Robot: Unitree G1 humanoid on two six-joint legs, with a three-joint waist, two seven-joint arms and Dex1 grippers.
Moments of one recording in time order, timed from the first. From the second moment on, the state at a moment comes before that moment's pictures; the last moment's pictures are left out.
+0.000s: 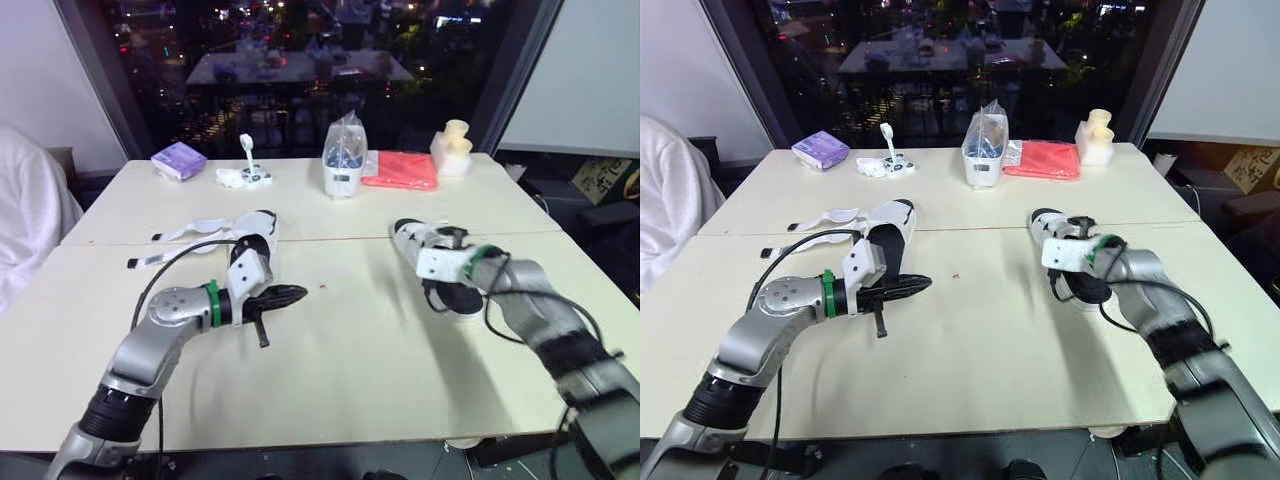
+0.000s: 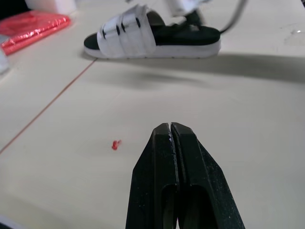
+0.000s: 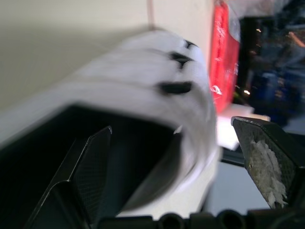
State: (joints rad) left arm -0.44 0.55 -0.11 -0.16 -0.32 0.36 -0.93; right arm -0.59 -0.81 0.25 0.20 -0.57 0.09 0.62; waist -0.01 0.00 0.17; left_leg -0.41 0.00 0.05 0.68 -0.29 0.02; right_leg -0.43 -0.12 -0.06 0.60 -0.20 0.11
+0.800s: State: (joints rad) left arm -0.54 0.66 -0.22 -0.10 0.25 0.09 -0.66; right arm -0.36 -0.71 -0.21 -0.52 0.57 0.98 0.87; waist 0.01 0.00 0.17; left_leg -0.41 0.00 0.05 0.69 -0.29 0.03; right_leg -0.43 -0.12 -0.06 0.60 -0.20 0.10
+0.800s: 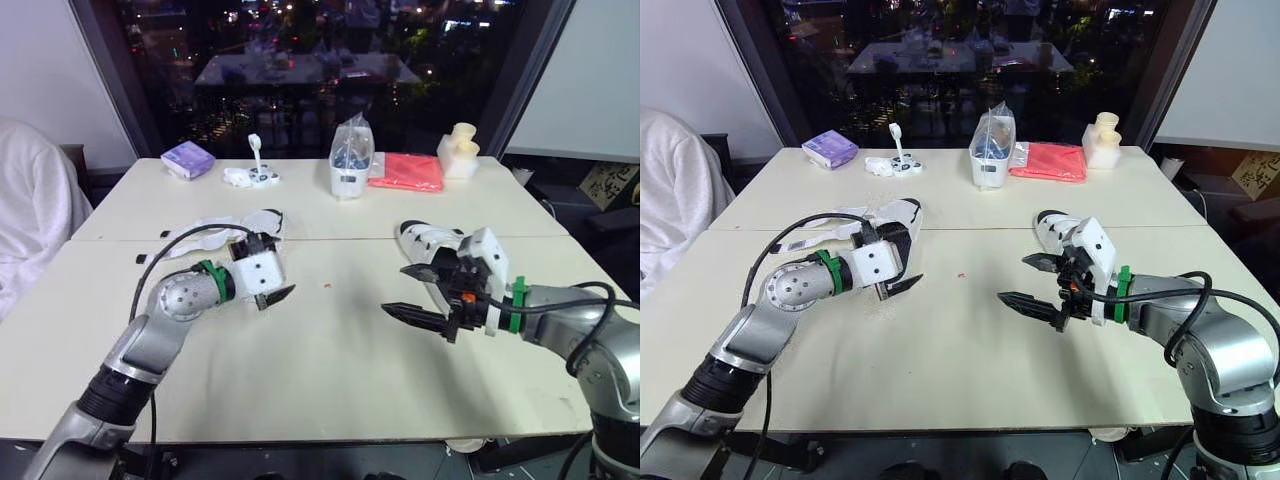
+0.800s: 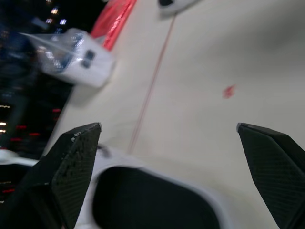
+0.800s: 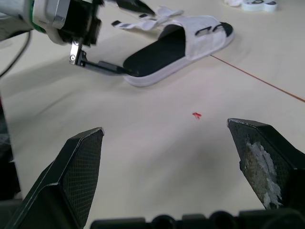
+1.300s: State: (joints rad) left arm -0.87 0.55 -0.39 0.56 0.63 -0.02 -0.33; right arm -0.34 -0.73 -0.12 -0.47 0.53 0.88 0.79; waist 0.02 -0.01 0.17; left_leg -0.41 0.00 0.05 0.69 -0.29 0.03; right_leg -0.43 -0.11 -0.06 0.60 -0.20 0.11
